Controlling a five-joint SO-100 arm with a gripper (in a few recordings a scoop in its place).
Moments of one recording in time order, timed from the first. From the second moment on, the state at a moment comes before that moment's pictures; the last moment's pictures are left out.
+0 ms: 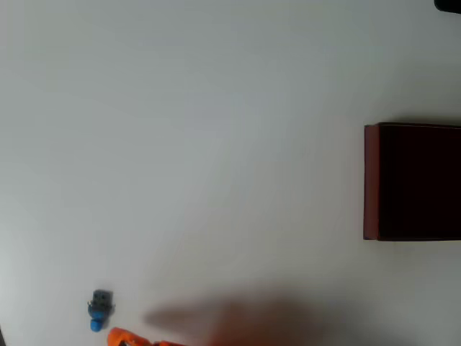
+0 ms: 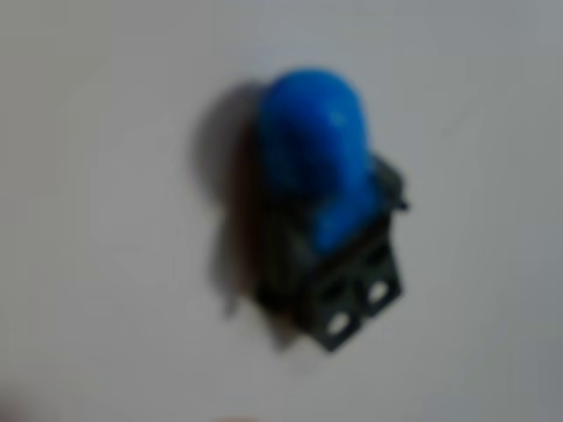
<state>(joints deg) -68.5 194.9 174.6 76.4 0.4</state>
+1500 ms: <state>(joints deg) -47.2 186.5 161.7 87.5 112.9</state>
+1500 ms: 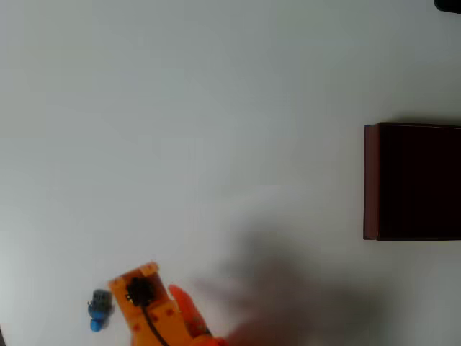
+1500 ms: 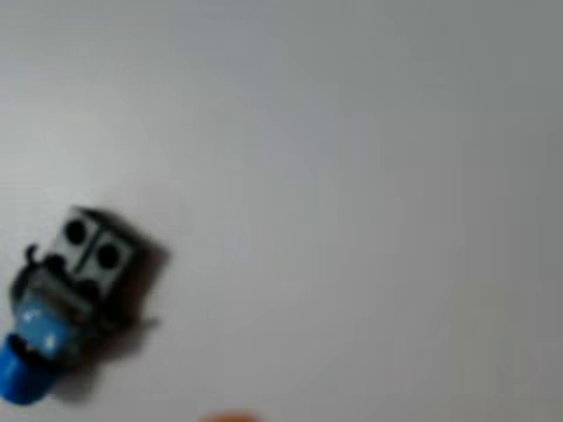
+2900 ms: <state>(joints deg) -72.4 111.1 130.3 73.4 169.6</state>
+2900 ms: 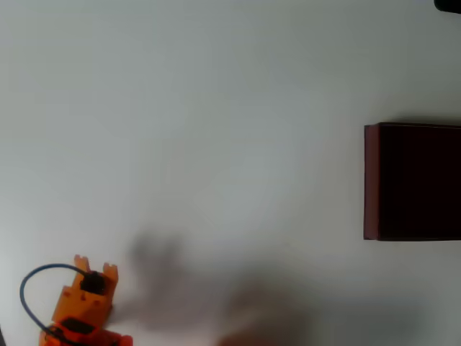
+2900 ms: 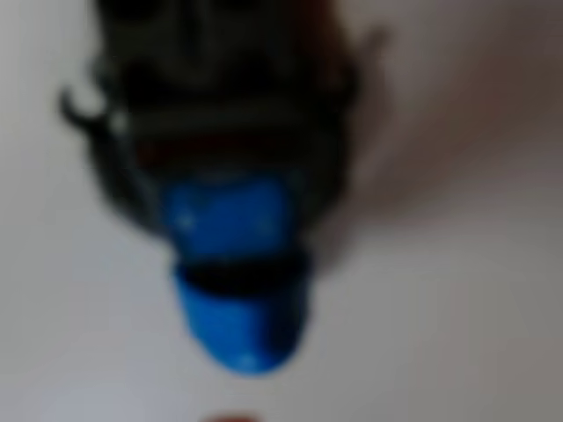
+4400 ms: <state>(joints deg) -71.3 107.8 140.9 49.2 161.7</state>
